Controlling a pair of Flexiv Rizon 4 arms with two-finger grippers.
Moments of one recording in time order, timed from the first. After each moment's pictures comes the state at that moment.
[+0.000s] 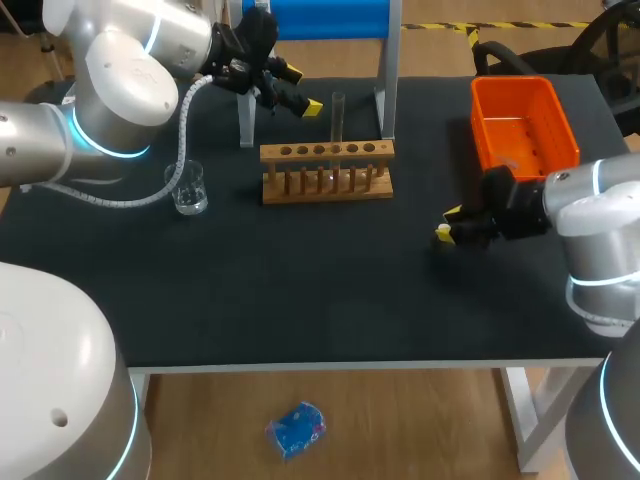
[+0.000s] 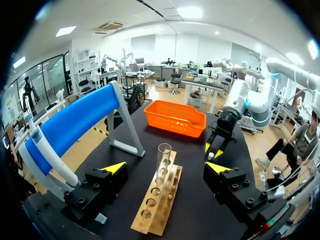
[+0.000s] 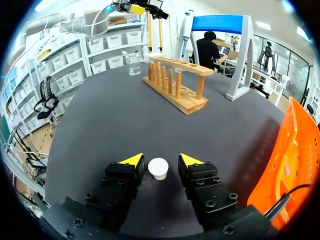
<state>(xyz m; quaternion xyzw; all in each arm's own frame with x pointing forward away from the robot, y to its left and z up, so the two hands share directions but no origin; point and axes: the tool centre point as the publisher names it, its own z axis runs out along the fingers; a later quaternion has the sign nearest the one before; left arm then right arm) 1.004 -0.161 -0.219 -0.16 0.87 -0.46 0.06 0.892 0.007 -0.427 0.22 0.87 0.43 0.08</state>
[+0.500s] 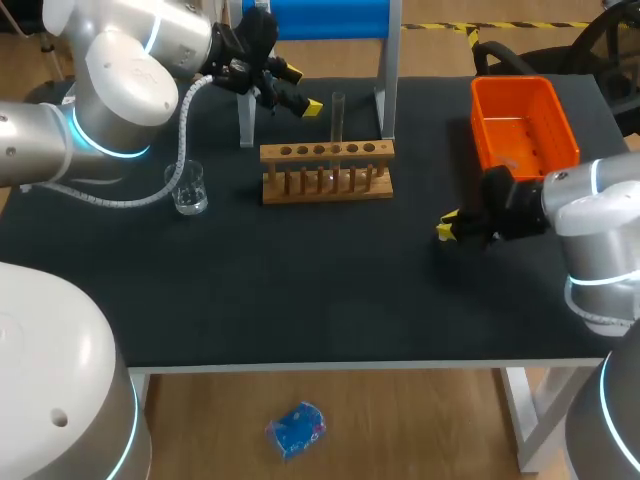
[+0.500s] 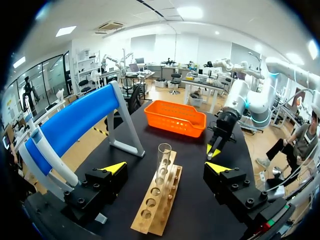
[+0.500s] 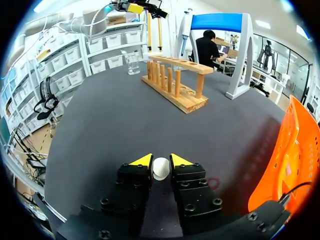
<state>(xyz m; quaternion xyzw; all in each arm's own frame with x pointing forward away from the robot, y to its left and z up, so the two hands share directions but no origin) 1.004 -0.161 -0.219 -0.16 0.87 -0.46 0.06 0.893 0.008 -0.430 0.22 0.88 0.42 0.07</state>
